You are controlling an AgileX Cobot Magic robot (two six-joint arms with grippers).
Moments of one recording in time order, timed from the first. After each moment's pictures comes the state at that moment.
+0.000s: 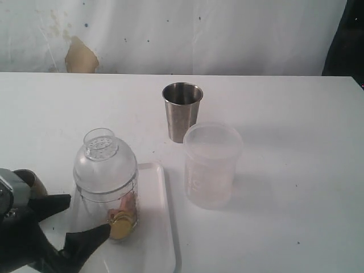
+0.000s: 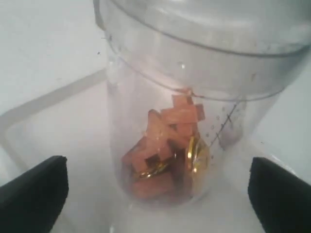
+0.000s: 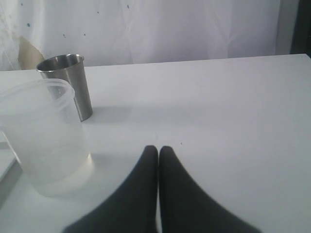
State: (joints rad) left arm -0.42 1.53 -0.04 0.40 -1.00 -0.27; right arm 0.08 0.01 -0.01 -0.04 0.24 0.18
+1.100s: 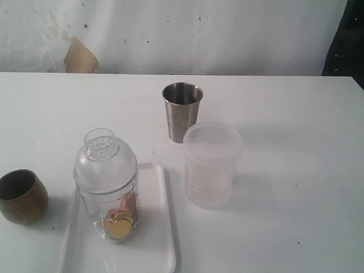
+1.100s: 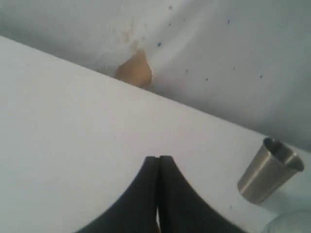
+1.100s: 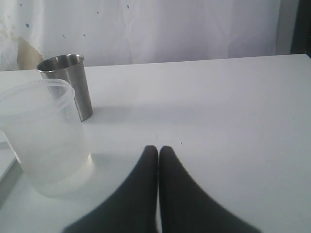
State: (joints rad) left arm -0.33 0.22 -0.28 0.66 0.41 -1.07; right arm 0.08 0.01 -0.01 -0.04 0.24 0.18
